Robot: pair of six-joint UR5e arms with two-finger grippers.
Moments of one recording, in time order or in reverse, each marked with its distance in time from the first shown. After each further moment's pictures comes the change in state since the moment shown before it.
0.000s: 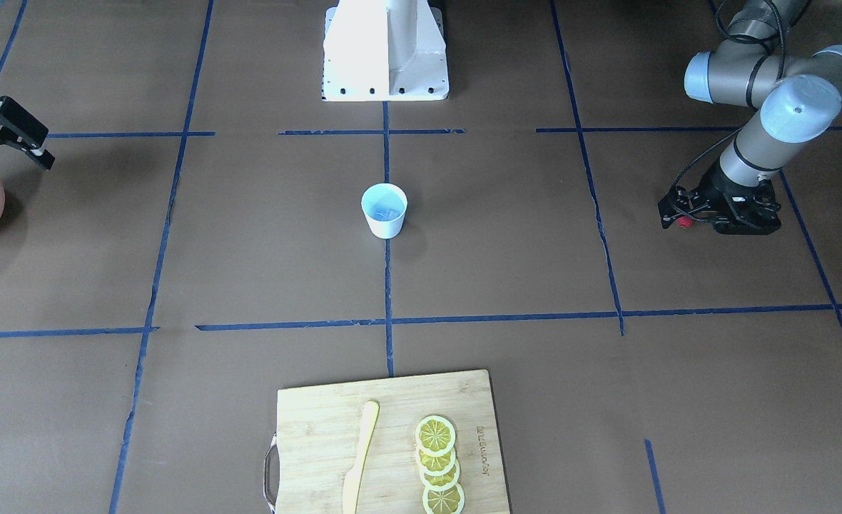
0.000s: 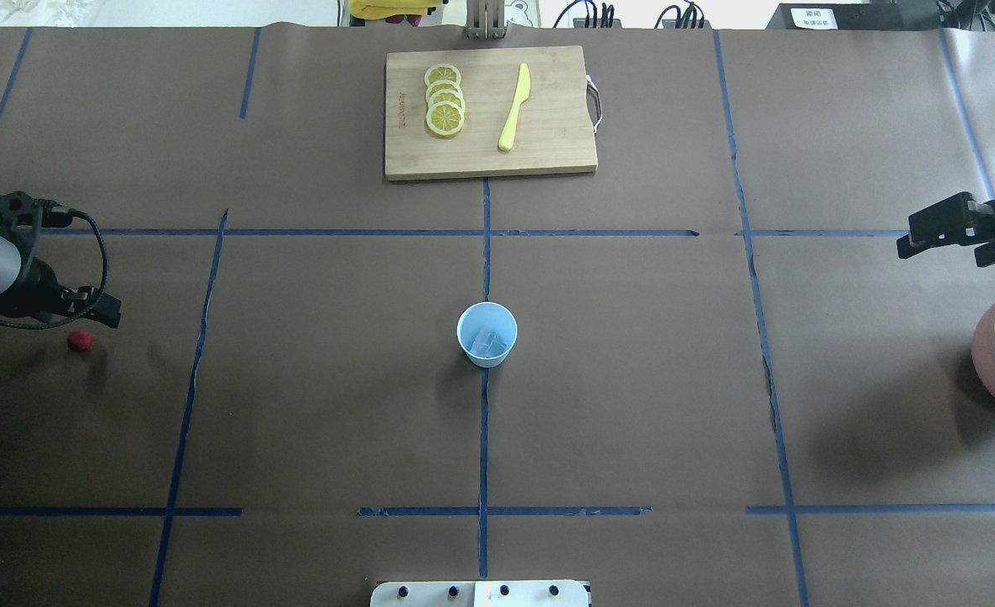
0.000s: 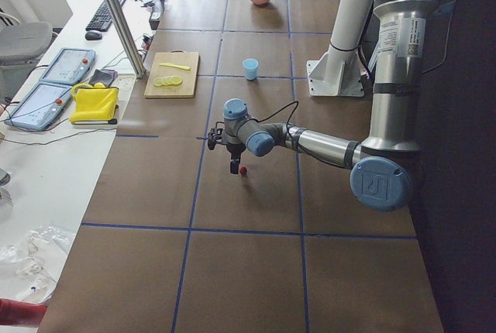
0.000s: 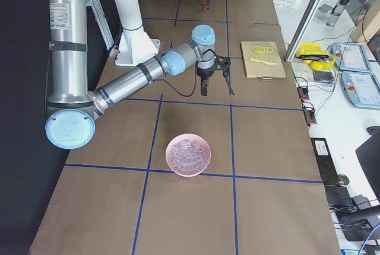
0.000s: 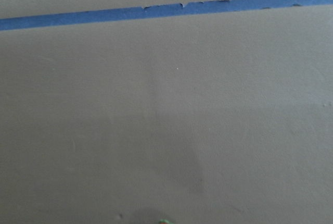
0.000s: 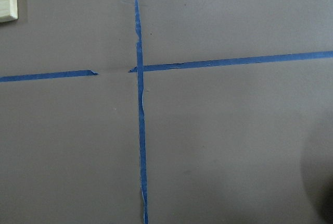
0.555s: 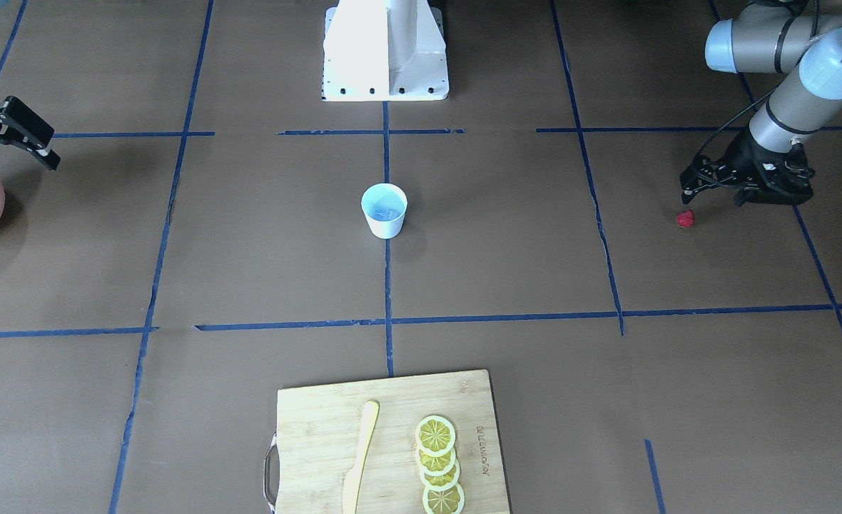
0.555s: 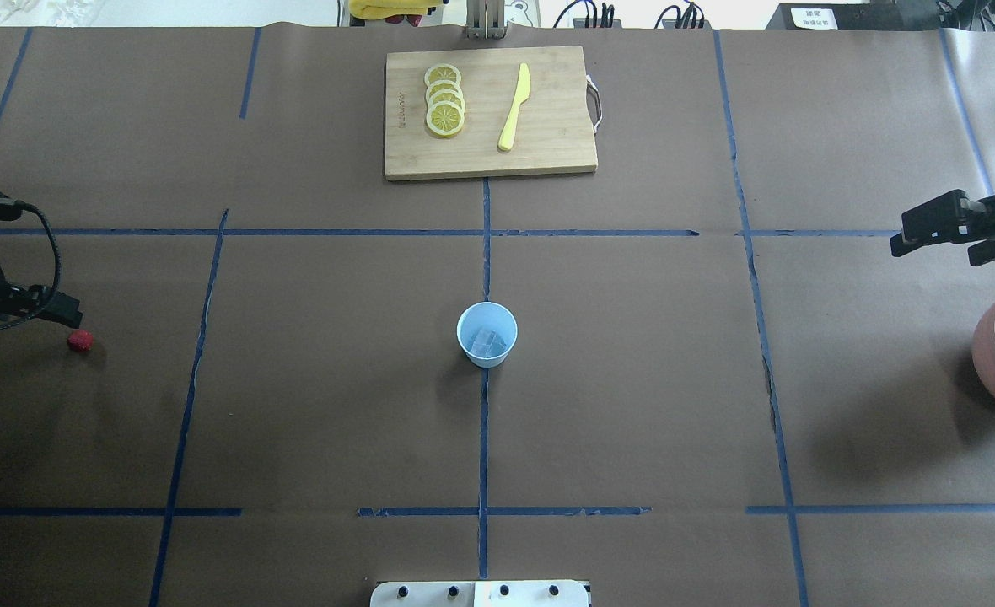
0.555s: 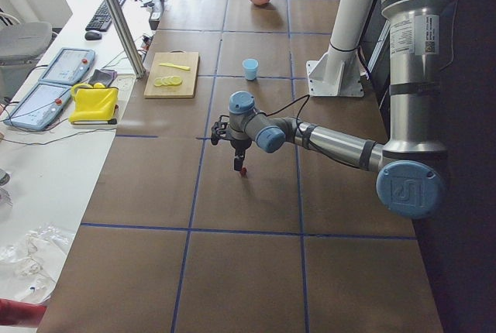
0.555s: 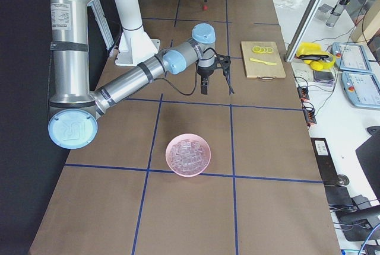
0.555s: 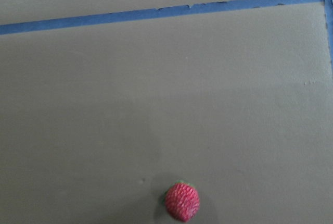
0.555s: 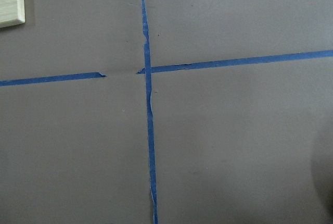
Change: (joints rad) left arm -0.046 0.069 -0.134 0.065 -0.016 0.059; right arm -0.003 0.005 0.001 -0.002 0.001 0.011
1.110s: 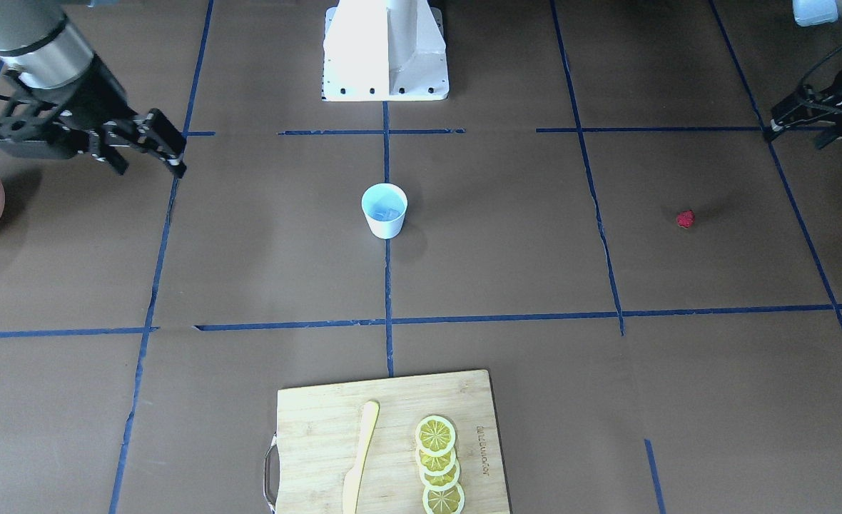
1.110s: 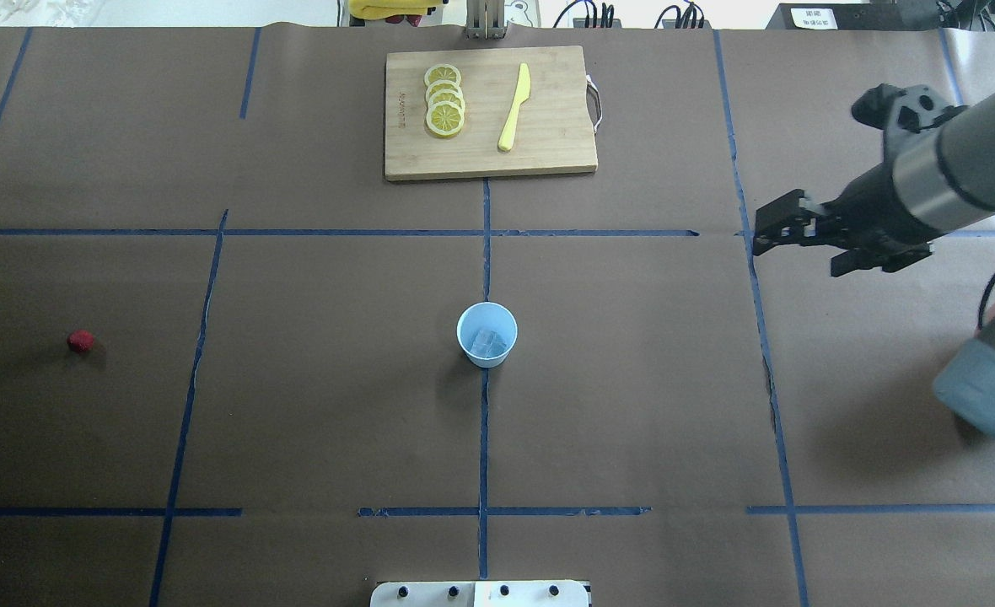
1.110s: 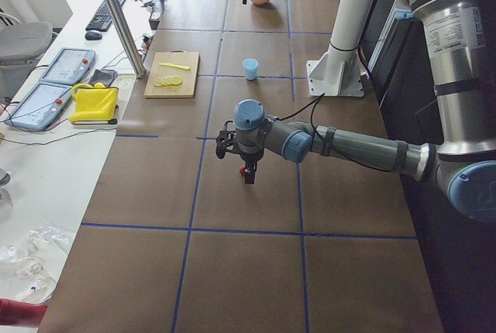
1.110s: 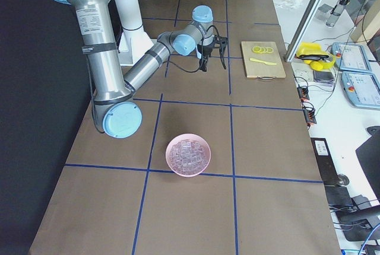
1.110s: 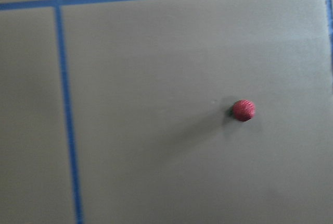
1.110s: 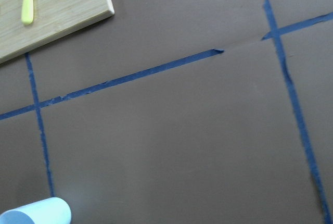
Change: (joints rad) left arm -0.250 0.178 -0.143 0.098 -0.245 0.243; right arm -0.172 0.161 -0.002 -0.002 -0.097 0.321
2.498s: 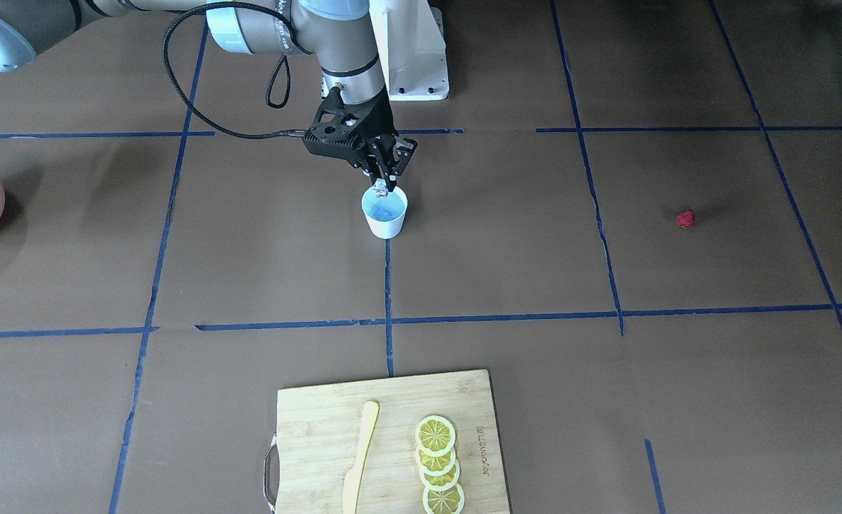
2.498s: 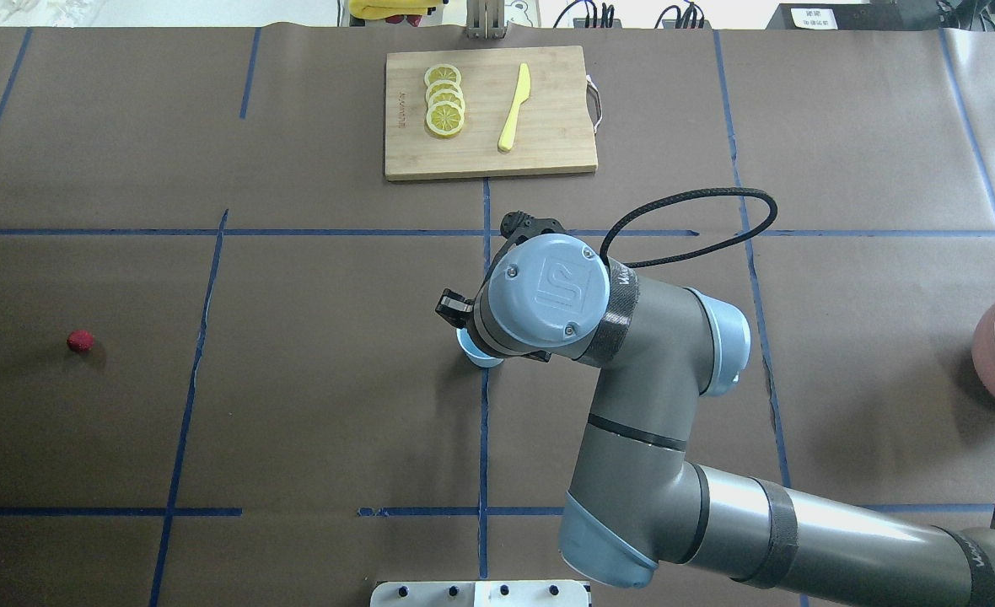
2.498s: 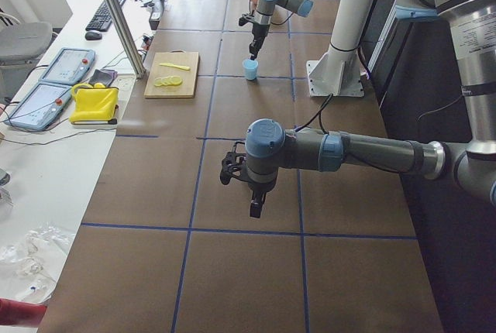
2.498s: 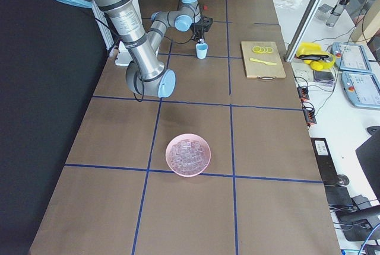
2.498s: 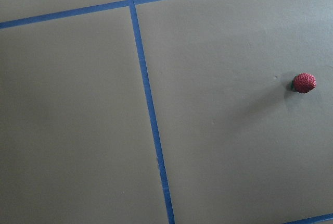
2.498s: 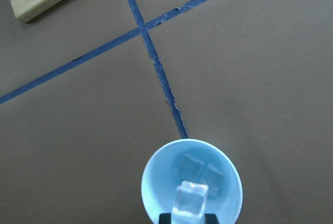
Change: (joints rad) left arm -0.383 0.088 -0.040 0.336 -0.034 0.636; right arm -0.534 0.573 -0.386 0.009 -0.493 0.608
